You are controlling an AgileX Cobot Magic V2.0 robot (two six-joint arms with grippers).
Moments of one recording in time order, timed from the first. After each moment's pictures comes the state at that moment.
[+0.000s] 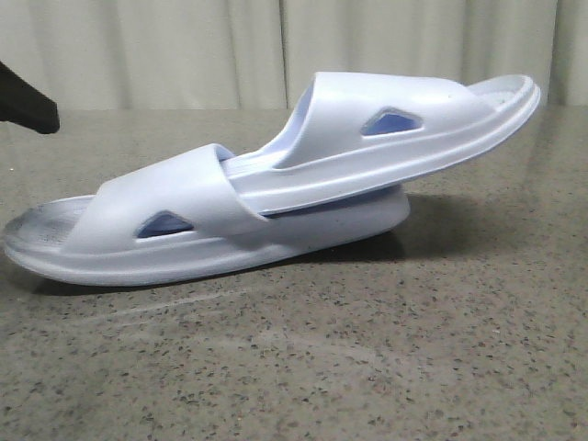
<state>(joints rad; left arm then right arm) -0.31 0.98 -0.49 -1.22 0.40 0.53 0.09 0.61 -0.46 -0.37 -0.26 0.85</state>
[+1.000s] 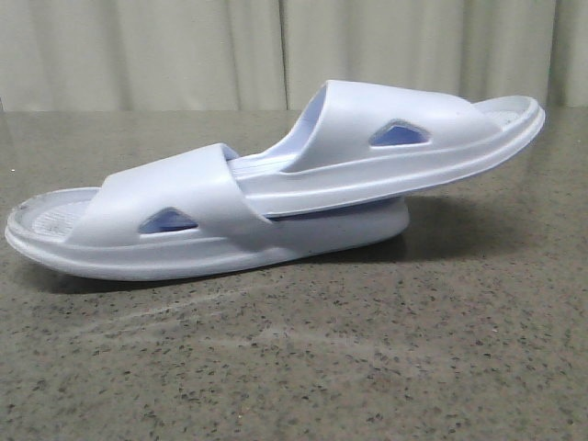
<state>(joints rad) -0.31 0.38 -0.45 -0.92 0.16 0.74 0.09 0.31 -0.45 -0.83 -0.03 0.85</state>
